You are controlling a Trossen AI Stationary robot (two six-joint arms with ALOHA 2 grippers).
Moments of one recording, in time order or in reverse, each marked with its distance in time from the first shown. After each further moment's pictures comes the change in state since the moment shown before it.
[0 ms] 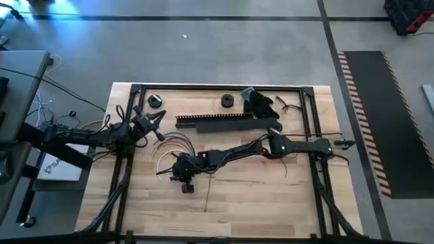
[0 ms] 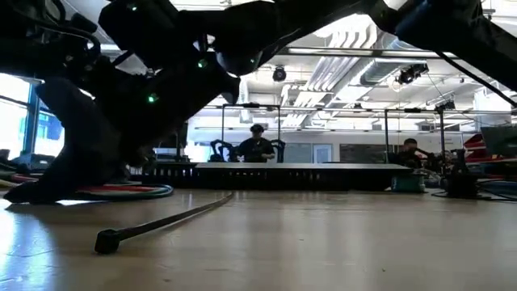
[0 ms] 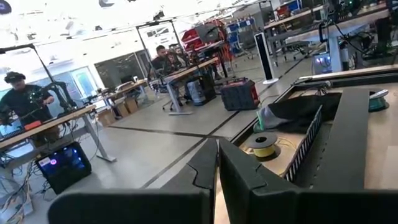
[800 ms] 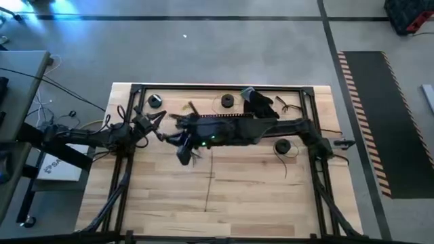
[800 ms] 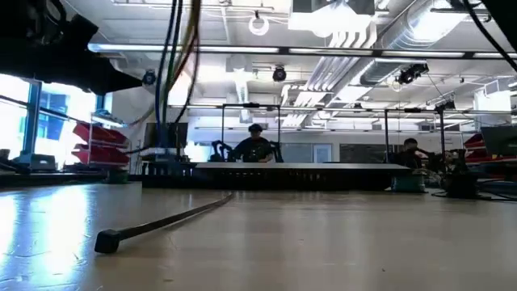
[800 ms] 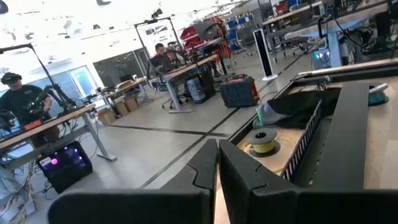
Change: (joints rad) left arm 0.000 0.000 0.000 -0.025 -0.001 0.000; right arm -0.003 -0.528 0.077 -0.079 0.288 0.436
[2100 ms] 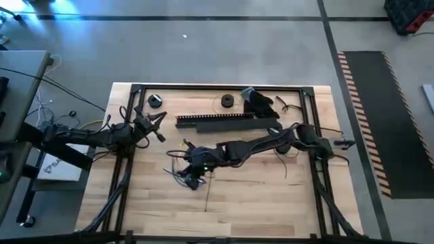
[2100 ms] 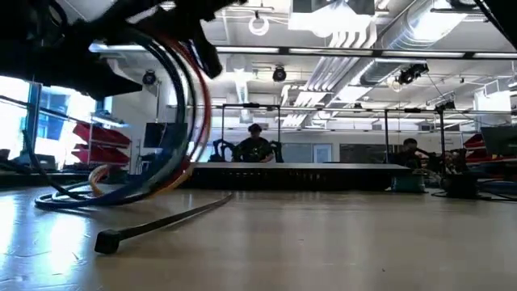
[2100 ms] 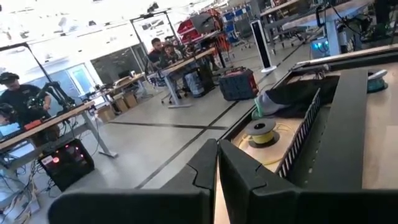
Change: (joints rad) left arm 0.000 0.000 0.000 -0.036 0.001 0.000; right arm 0.042 0.017 -0.518 0.163 -0.243 0.095
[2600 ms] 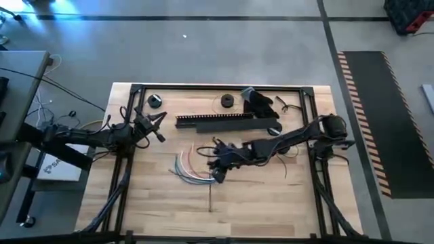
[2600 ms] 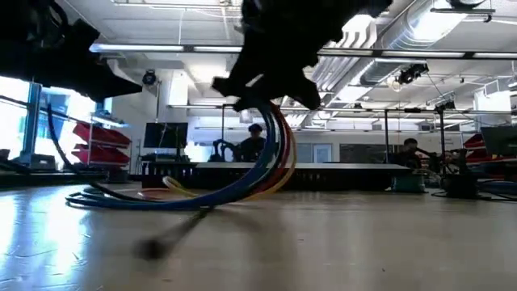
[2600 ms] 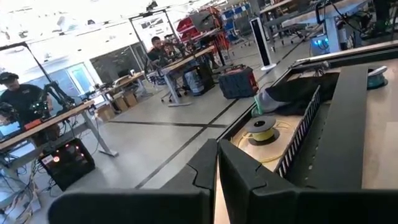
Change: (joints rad) left arm 0.000 0.000 0.000 -0.013 0.000 0.000; right arm 0.014 -0.304 -0.582 0.103 0.159 0.139
